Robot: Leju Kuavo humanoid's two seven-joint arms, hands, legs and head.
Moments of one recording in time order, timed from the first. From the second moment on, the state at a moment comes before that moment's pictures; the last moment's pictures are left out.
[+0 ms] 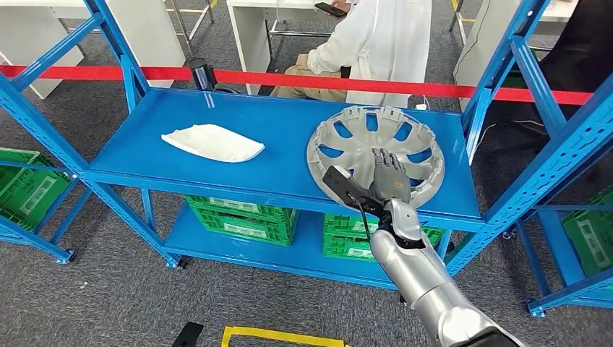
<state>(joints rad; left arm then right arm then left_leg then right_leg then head) -0.10 -0.05 -0.12 -0.16 -0.38 0.12 0.06 -0.53 0.08 0.36 -0.32 1.08 -0.34 -0.15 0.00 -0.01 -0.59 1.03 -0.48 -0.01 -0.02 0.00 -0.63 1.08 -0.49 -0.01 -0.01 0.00</state>
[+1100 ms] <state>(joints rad) -0.11 -0.05 -0.12 -0.16 -0.39 0.12 0.06 -0.51 0.10 0.37 -0.30 1.07 -0.31 -0.12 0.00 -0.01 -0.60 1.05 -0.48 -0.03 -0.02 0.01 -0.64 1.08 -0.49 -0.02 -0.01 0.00</state>
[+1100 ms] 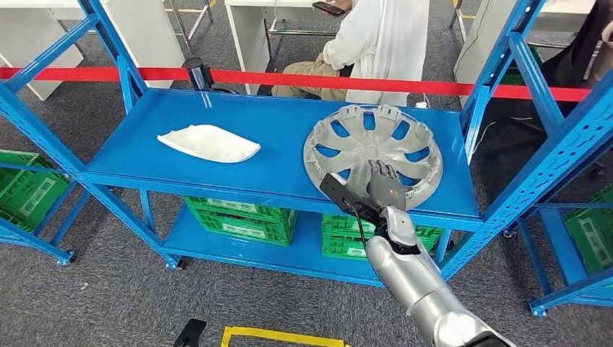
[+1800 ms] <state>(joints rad) -0.11 -0.05 -0.11 -0.16 -0.39 0.12 0.07 -0.52 0.11 0.37 -0.29 1.03 -0.14 -0.09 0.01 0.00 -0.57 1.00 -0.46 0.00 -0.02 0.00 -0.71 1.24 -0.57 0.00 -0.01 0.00</state>
